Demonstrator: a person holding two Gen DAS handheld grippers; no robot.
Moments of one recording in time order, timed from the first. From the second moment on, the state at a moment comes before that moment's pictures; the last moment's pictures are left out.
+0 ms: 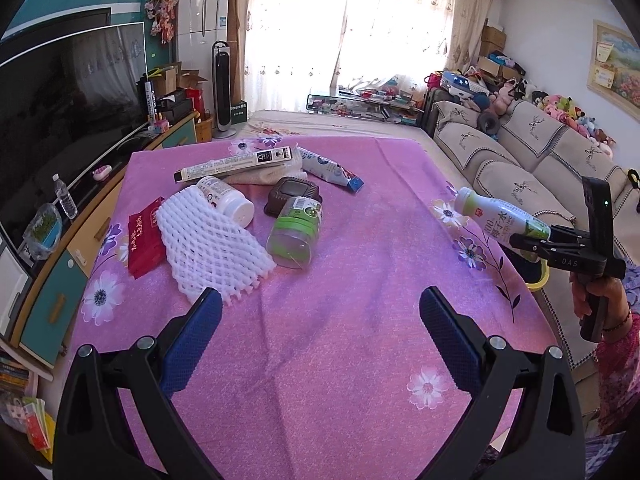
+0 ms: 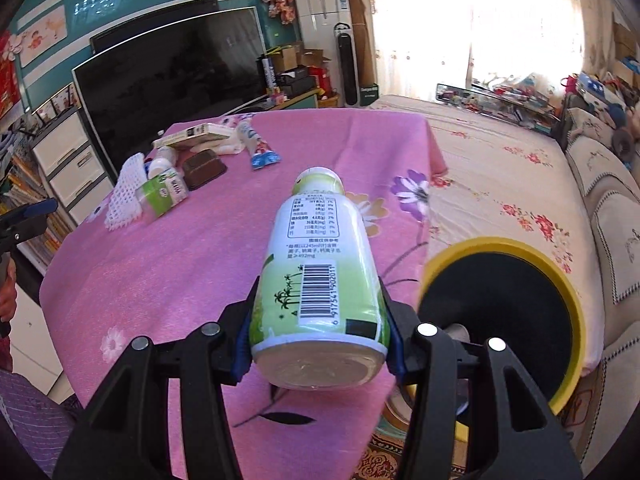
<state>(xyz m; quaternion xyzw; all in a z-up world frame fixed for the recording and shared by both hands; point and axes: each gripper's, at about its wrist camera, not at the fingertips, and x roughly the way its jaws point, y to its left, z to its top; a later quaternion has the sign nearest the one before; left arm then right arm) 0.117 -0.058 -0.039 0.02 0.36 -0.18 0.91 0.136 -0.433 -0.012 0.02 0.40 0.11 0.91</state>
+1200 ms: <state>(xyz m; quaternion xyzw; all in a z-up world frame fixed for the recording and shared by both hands) 0.250 -0.099 -0.090 0.09 0.43 -0.21 0.87 0.138 -0.487 -0.028 0.07 0.41 -0.03 0.91</state>
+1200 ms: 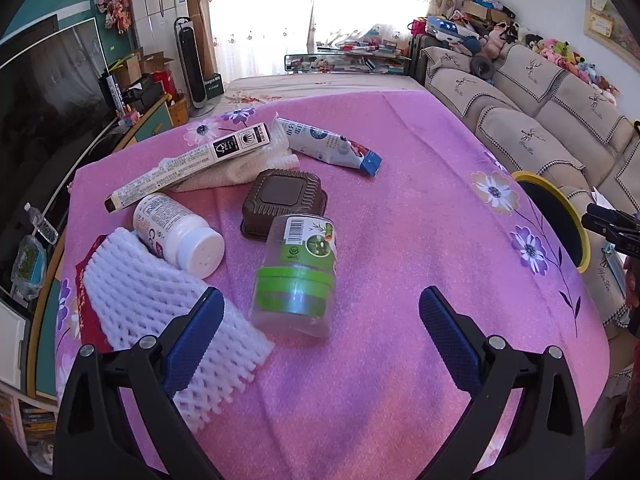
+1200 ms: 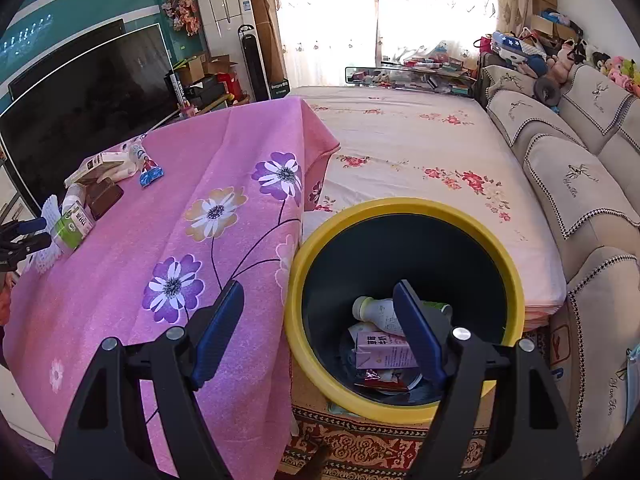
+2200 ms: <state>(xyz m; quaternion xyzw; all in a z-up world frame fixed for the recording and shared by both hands) 0.265 -0.128 -0.116 0.09 0.46 -0.21 0.86 0.132 -0.495 -0.040 0.08 0.42 -0.02 0.91</state>
